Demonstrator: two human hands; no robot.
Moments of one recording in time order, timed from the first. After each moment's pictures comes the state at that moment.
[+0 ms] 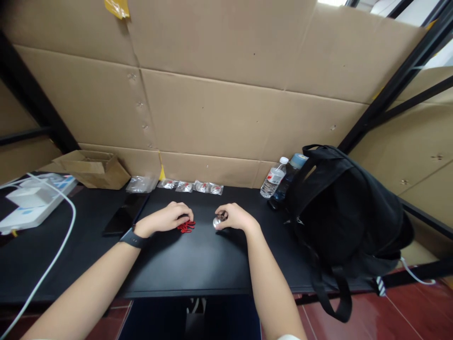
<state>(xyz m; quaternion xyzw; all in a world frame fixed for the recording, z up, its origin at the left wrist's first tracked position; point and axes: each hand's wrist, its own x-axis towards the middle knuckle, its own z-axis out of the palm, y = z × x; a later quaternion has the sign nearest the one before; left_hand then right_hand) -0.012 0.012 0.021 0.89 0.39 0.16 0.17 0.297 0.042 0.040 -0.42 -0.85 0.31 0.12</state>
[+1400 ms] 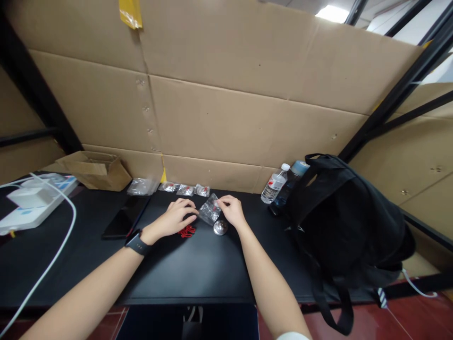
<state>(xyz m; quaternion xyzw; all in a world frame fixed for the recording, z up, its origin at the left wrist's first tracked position) 0.002 0.010 0.008 0.85 0.46 0.25 0.06 0.271 0.080 0.003 -0.43 -0.75 0.25 0.44</state>
